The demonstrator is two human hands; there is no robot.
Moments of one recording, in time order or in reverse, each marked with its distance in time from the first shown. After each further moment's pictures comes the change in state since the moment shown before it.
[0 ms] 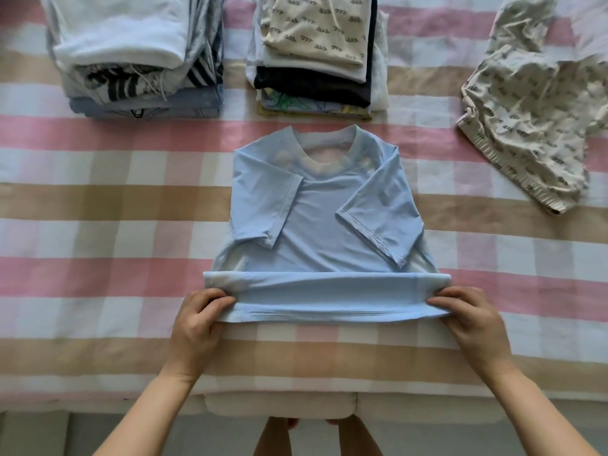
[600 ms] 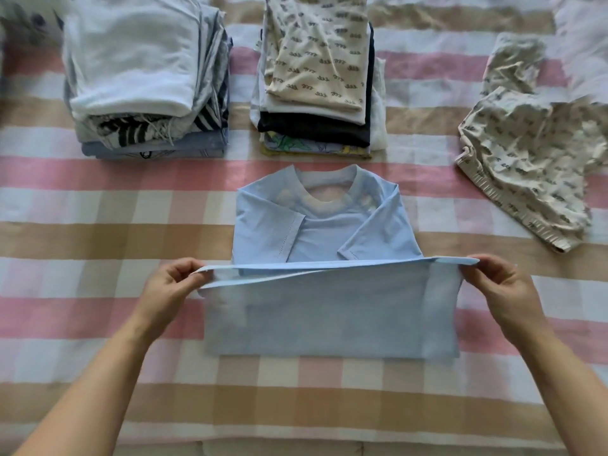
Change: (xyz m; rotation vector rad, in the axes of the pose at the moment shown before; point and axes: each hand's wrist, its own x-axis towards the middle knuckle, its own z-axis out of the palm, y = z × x) left_hand 0.110 -0.016 -0.049 -0.742 -0.094 -0.531; right_hand 0.102 0.000 -0.035 0.818 0.061 0.440
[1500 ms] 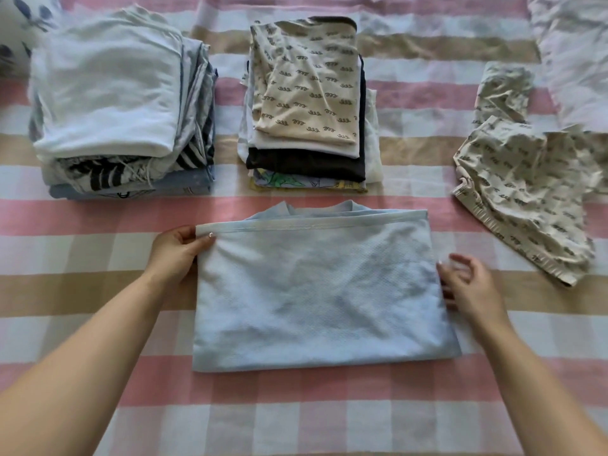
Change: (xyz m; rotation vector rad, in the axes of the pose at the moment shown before) left_hand 0.121 0.041 0.018 -0.061 0.085 -0.169; right_hand 0.055 -0.011 0.043 -0.161 0.199 0.293
